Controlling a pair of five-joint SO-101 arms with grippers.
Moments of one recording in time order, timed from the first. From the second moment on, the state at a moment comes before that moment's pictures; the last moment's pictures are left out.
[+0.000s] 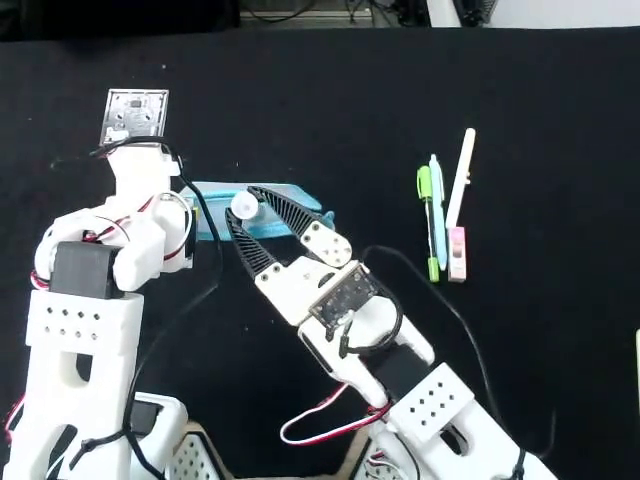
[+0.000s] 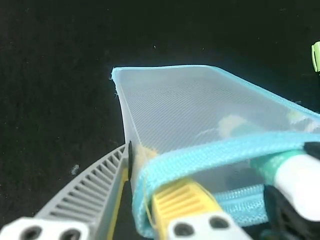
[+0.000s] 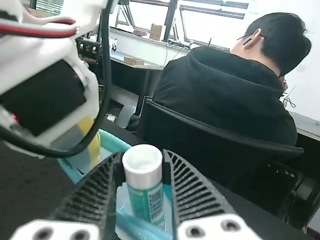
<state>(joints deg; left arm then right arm) 2.1 -44.3 23.7 77.7 2.0 -38.5 -68.4 81.3 -8.3 14.5</state>
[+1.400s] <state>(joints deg) 1.8 -44.3 25.3 77.4 3.7 -17.5 -75.1 49.4 43.7 9.0</state>
